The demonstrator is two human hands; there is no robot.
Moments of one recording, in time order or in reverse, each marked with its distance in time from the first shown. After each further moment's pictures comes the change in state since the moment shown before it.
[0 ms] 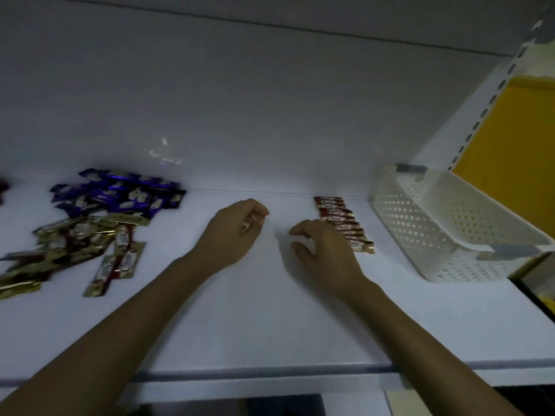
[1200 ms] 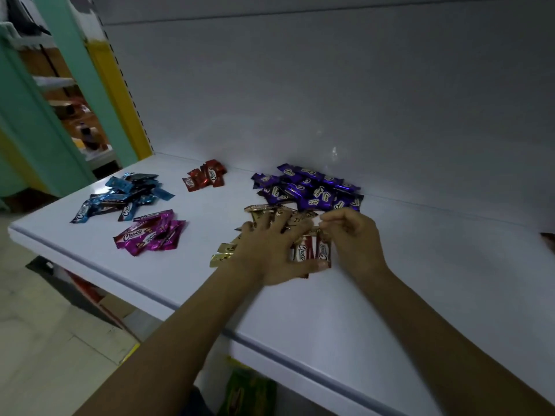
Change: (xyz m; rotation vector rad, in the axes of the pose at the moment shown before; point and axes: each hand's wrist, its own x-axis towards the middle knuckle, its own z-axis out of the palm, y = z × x) left_hand -0.096 -0.108 -0.160 0.844 -0.255 -0.429; right_hand 0.085 -0.184 0.155 0.885 -0.116 0.121
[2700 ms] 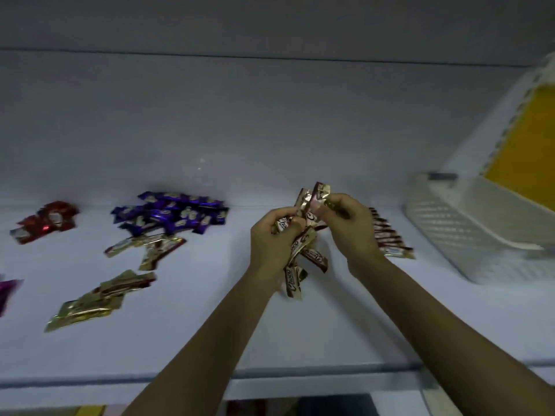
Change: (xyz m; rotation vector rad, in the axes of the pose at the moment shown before) left_hand 0.007 0.208 -0.029 -1.767 0.174 0.044; right_hand -0.068 -0.050 -0.173 0.018 0.407 -0.011
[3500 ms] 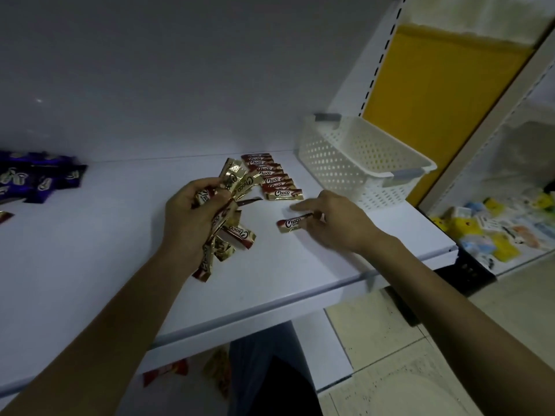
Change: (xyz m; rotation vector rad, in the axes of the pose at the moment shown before) left_hand -0.020 -0.040 0.051 0.051 -0.108 -0.094; right_hand -0.042 0.033 -0.168 -1.172 -0.258 0.021
